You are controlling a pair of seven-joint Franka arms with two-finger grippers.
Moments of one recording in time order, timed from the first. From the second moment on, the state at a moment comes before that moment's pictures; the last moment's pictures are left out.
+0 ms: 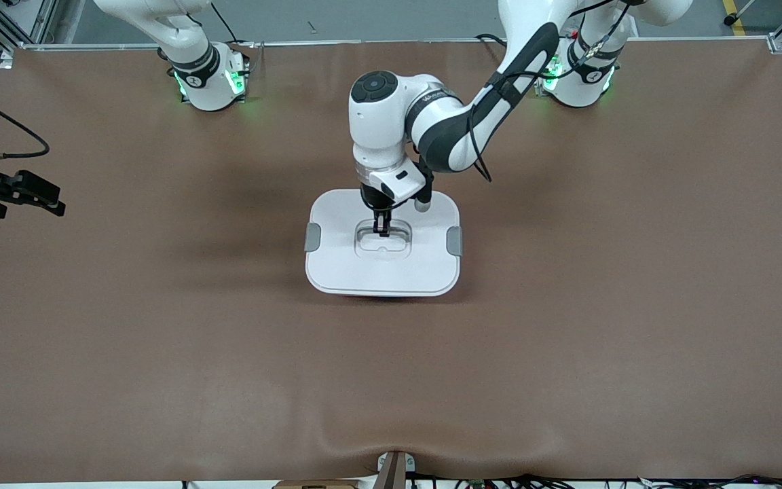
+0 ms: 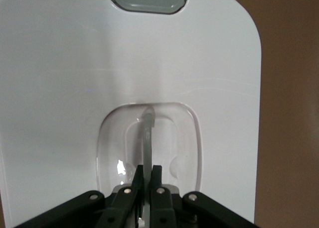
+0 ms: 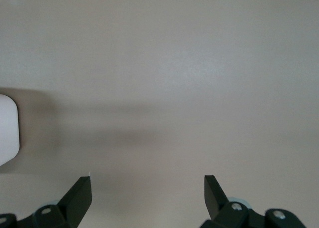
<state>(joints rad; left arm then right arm) -0.69 0.58 -0.24 -1.53 0.43 2.24 -2.63 0.06 0.05 -0.12 -1.61 0.00 1.66 -0.11</state>
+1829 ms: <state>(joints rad) -0.16 0.16 -0.23 -1.44 0.10 1.63 -0.93 0.06 0.05 -0.13 -1.59 0.01 1.66 -0.02</state>
